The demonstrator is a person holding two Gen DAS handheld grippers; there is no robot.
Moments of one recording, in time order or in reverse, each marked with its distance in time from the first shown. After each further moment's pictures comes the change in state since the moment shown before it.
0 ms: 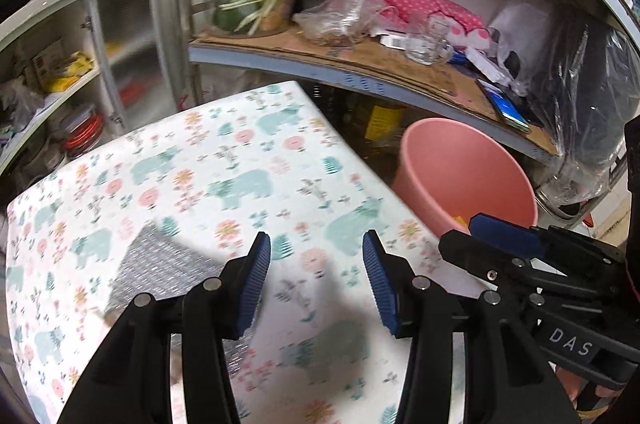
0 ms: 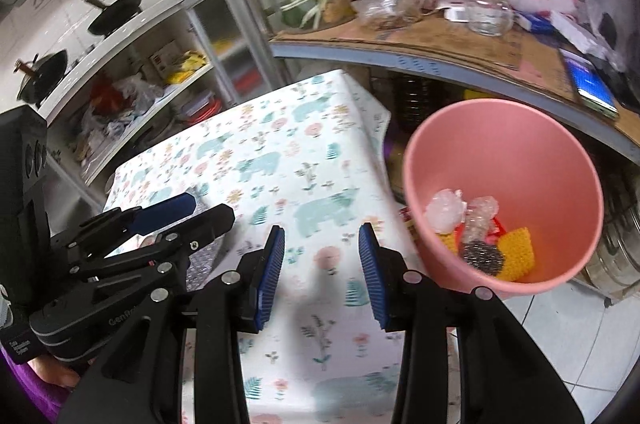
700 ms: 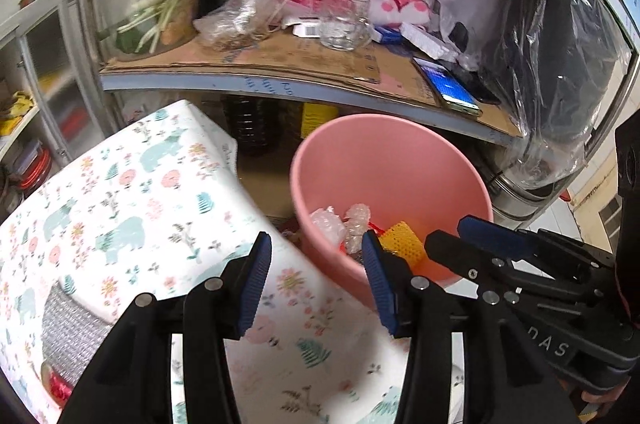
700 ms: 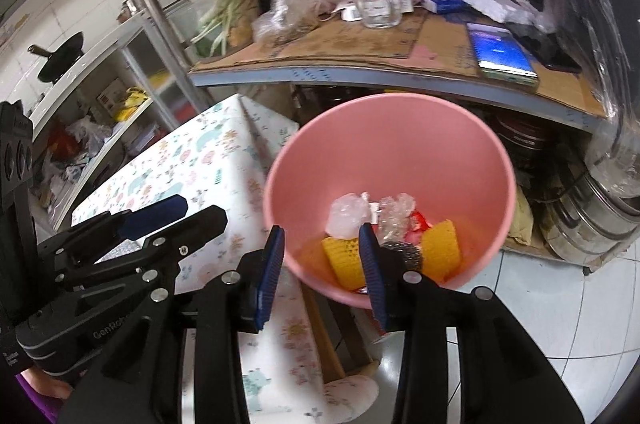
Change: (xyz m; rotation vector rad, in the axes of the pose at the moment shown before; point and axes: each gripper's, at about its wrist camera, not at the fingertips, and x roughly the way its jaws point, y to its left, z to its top) left arm 0.049 -0.097 0.031 0.134 0.028 -0.123; right arm -0.021 -0.096 0.001 0.158 -0.045 -0.132
